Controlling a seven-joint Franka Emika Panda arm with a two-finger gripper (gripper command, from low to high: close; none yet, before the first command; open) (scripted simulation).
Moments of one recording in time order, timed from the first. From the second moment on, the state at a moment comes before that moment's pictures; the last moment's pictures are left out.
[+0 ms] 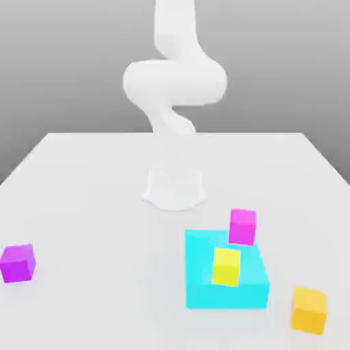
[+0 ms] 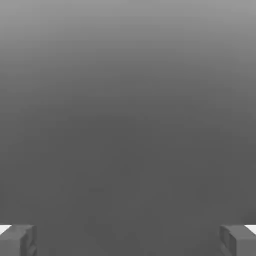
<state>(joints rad) -0.05 -0.71 -0.02 -2.32 0.00 2.34 0.86</state>
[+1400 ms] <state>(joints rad) -0.55 0.23 -0.25 -2.55 0.15 2.76 1.26</state>
